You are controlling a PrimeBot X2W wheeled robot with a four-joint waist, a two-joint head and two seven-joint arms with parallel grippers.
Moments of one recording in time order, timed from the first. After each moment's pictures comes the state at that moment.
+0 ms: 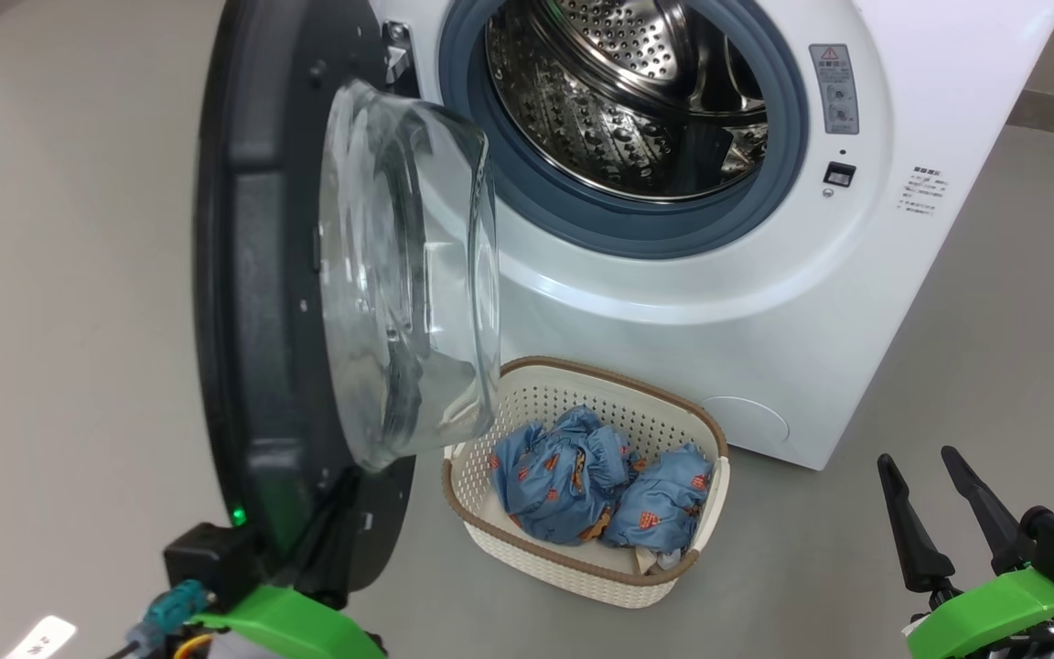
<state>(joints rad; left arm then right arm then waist) -0.10 0.16 -0.33 0.09 -0.52 0.12 0.02 -0.03 -0.28 0.12 0.29 0.44 0.13 -0.25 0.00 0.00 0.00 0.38</state>
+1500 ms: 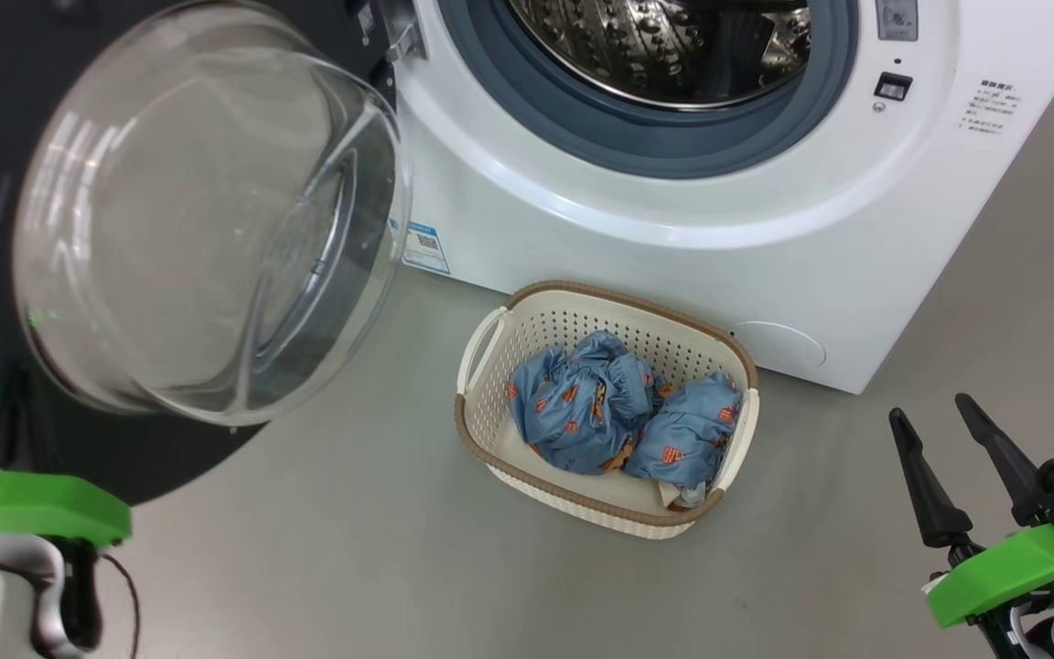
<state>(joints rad) -0.41 0.31 -0.05 0.56 -0.56 0.14 -0.22 -0.10 -0.36 0.16 0.27 0.43 0.13 -0.25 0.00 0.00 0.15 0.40</state>
